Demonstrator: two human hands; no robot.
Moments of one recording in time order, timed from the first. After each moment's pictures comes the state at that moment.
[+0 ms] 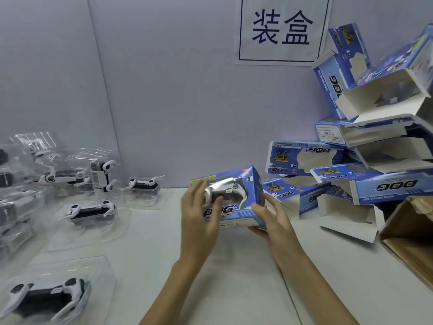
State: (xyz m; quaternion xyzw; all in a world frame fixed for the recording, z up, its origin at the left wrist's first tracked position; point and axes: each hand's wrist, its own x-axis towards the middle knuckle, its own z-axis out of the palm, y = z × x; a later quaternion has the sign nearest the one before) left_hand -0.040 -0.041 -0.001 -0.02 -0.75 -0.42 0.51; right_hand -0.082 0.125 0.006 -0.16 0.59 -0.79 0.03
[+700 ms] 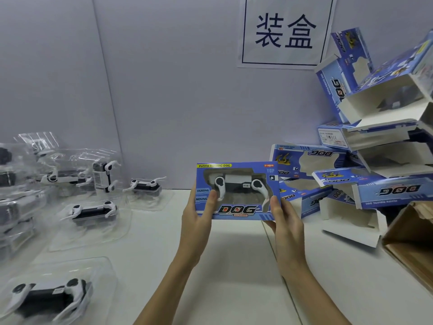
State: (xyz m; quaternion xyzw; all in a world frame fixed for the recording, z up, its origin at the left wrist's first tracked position) left_hand -0.036 -0.045 0.016 -0.02 -0.64 -0.69 0.34; right_hand -0.083 0.127 0.000 -0.15 0.58 -0.78 -0.15
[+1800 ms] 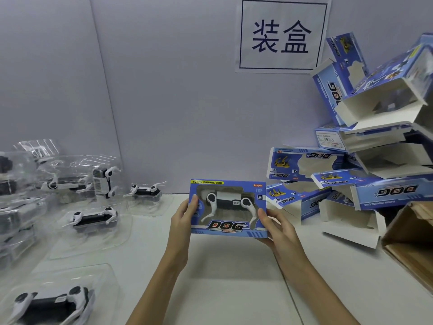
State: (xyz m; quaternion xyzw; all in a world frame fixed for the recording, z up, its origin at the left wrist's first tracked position) left_hand -0.032 -0.084 0.013 0.06 -0.65 -0.71 0.25; right_hand -0.085 0.132 -0.001 -0.12 0.61 -0.78 0.02
